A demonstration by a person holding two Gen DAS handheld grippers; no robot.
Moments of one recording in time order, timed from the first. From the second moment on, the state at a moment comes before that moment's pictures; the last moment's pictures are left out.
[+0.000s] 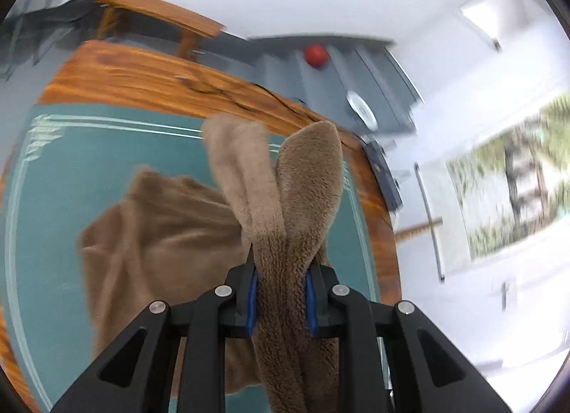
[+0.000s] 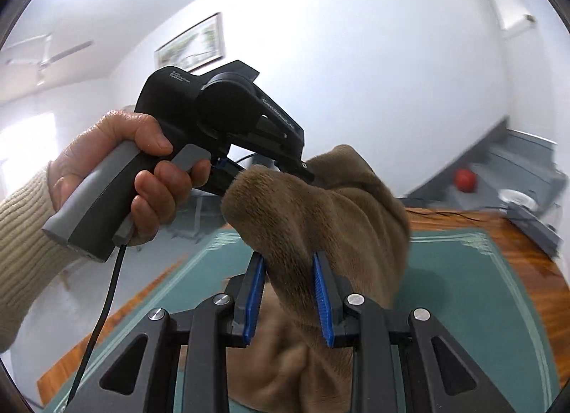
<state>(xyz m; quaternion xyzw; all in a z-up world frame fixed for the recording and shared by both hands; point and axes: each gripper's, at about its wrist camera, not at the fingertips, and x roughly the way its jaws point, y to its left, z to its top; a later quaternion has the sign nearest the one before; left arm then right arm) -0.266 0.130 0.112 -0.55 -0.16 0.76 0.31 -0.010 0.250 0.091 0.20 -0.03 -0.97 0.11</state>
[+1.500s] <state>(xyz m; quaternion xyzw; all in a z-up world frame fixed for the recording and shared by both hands) -0.205 0.024 -0.036 -0.57 -0.13 0.78 0.20 -0.011 0.290 -0.024 0.41 -0.04 -0.91 -0.03</state>
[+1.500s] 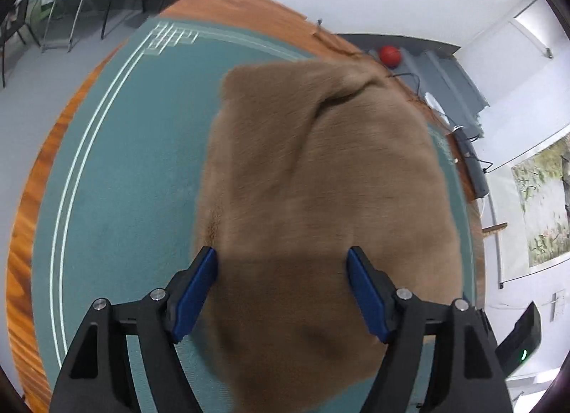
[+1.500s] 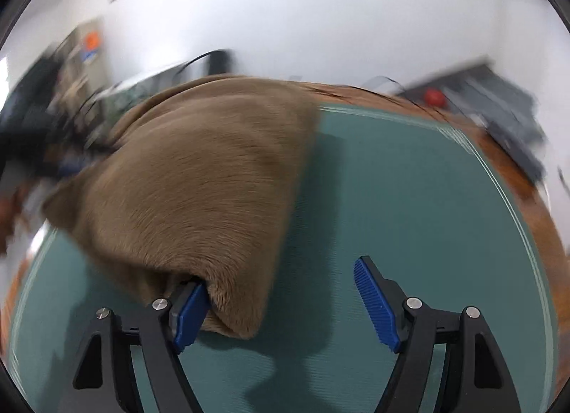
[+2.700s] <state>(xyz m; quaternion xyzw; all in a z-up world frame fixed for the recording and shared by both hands) -0.293 0.034 -0.068 -0.59 -0.11 0.78 0.13 -0.064 0.182 -0.020 0.40 0.03 -0.91 0.12</state>
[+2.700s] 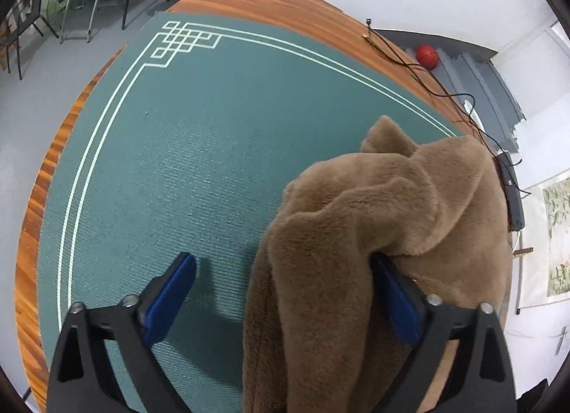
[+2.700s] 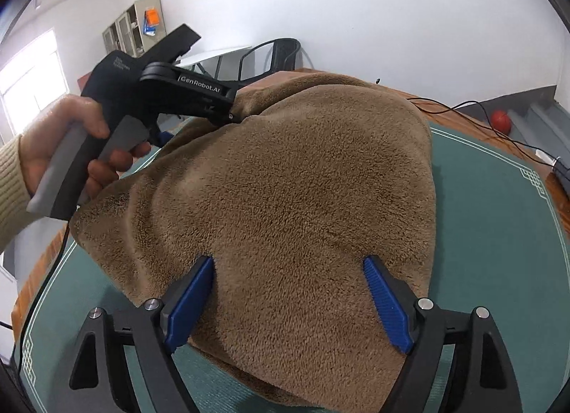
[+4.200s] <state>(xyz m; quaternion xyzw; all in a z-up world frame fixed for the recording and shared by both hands) -0.123 0.074 0.008 -0.47 0.09 0.87 0.12 -0.095 0.194 -0.001 0.42 -0.01 -0.90 0.10</state>
